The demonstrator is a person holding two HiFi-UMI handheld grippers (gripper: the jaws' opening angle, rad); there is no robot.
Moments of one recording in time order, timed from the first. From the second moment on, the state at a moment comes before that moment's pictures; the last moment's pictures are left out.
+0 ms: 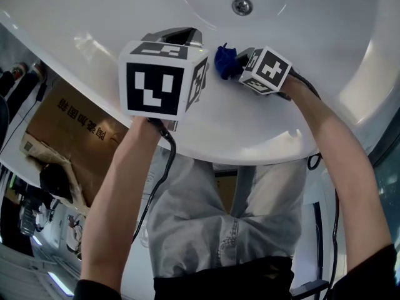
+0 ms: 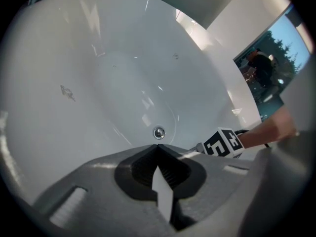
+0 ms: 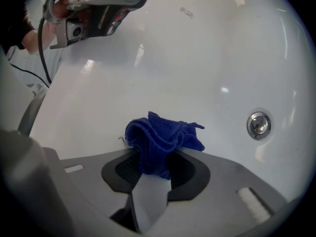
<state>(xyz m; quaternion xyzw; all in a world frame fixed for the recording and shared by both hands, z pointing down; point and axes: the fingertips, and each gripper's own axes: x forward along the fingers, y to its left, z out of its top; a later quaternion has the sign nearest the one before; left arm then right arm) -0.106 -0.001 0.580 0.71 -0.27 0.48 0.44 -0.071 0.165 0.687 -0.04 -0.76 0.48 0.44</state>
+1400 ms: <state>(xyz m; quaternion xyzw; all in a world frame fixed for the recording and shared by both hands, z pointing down) -0.094 0.028 0.538 0.70 -0.29 0.46 0.46 -0.090 0.225 0.509 -0.12 -0.78 0.50 0.35</state>
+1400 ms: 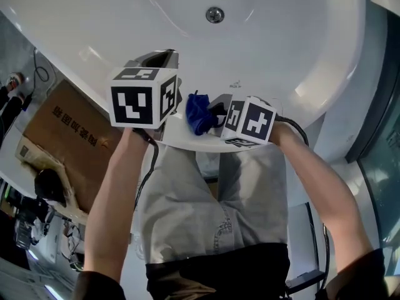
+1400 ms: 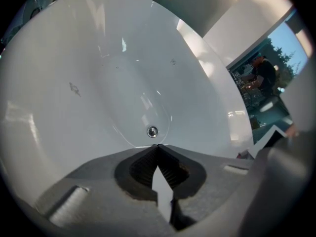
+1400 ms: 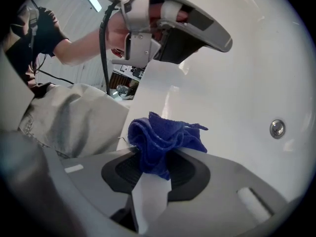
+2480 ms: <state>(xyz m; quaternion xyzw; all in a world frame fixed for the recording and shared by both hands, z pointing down) -0.032 0.047 0.540 0.71 -0.29 0.45 0.46 -0.078 0.226 0.443 -0.12 -0.82 0.49 0.27</state>
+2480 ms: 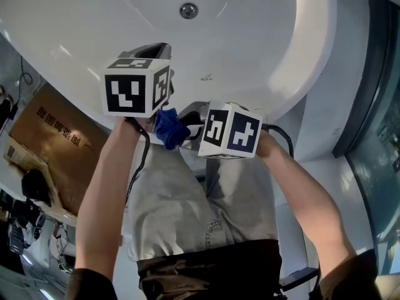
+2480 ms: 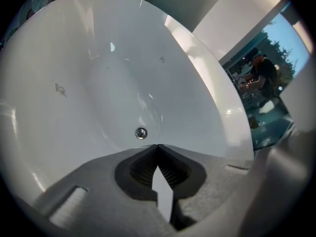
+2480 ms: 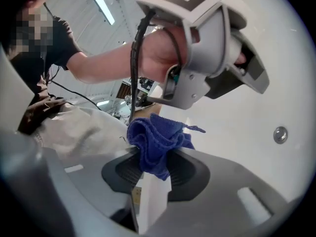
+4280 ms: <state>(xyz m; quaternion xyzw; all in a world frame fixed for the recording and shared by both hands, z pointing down) -0.068 0.082 0.647 0.59 -0.41 0.35 0.60 -0.010 0.114 0.793 0.00 -0.73 0.38 0.56</state>
